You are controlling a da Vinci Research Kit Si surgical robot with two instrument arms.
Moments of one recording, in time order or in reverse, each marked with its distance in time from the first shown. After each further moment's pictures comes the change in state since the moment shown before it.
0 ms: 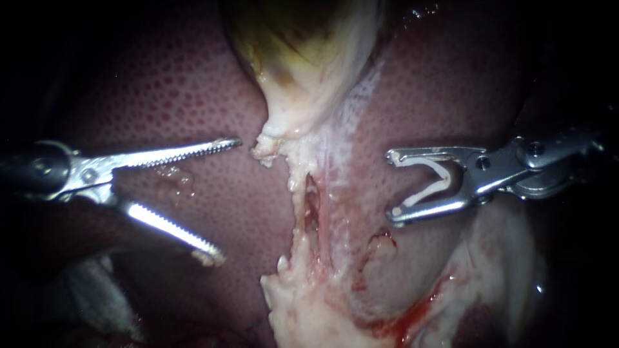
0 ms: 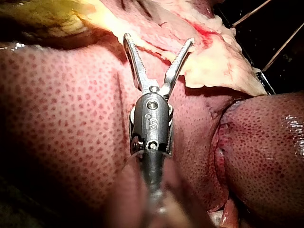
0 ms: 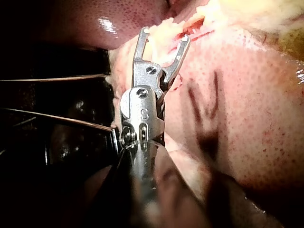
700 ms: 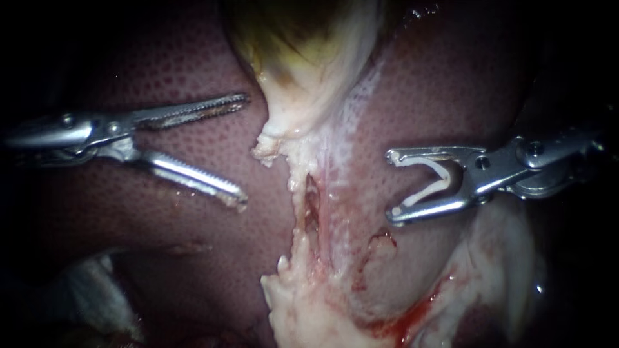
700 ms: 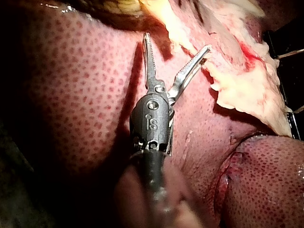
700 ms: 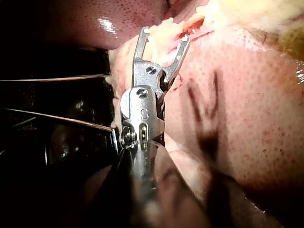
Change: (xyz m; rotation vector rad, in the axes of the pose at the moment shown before) right arm 0.000 0.000 0.000 0.000 0.000 0.000; left arm -0.003 -0.007 0.003 0.057 0.011 -0.296
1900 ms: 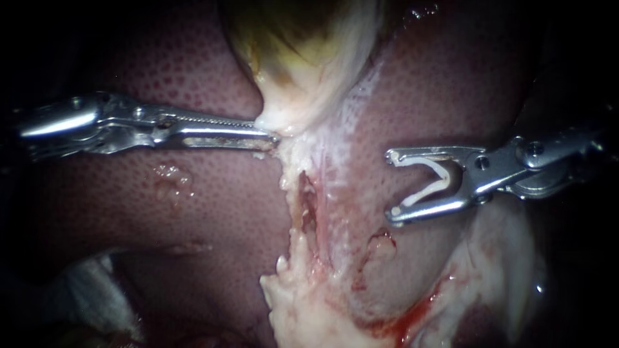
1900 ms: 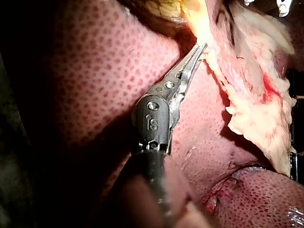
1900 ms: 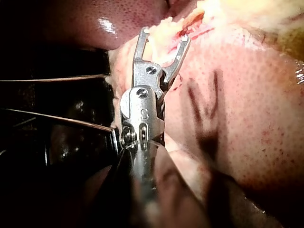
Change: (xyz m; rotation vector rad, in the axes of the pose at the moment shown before) right arm 0.000 0.000 0.000 -0.001 0.000 0.000; left arm 0.000 -0.001 -0.002 -0.038 -0.027 -0.131
